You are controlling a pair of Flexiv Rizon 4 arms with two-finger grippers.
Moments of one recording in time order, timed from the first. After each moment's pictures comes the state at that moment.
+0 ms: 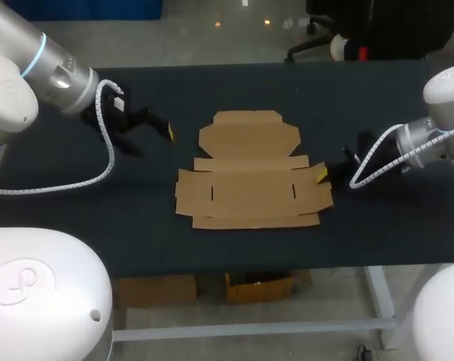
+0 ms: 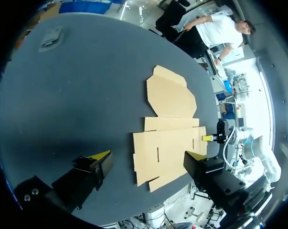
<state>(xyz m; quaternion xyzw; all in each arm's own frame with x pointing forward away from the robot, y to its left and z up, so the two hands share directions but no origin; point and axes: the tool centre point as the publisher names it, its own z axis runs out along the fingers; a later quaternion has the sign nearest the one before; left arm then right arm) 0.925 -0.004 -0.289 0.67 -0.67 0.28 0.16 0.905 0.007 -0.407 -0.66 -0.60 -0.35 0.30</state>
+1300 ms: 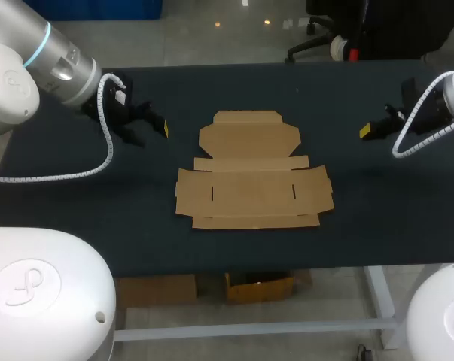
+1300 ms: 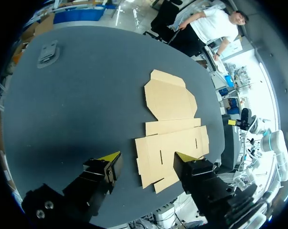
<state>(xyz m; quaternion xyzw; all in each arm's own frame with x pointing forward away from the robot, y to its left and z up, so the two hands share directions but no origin) 0.934 -0.001 -0.276 0.65 -0.70 0.27 0.12 0.956 -0.082 -0.308 -0.62 -0.67 -0.37 0.15</state>
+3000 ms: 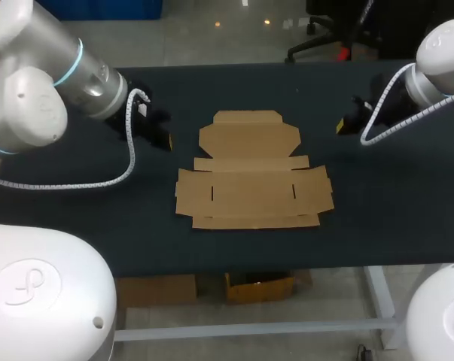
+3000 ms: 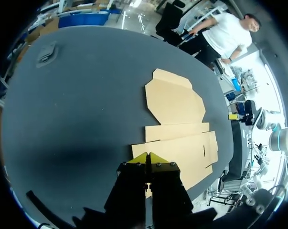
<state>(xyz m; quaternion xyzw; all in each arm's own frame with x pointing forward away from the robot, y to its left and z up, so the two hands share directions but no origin) 0.940 -0.028 -0.307 0.67 -0.69 0.27 0.08 1.001 -0.040 -0.339 -0.68 -0.64 -0.32 0.16</state>
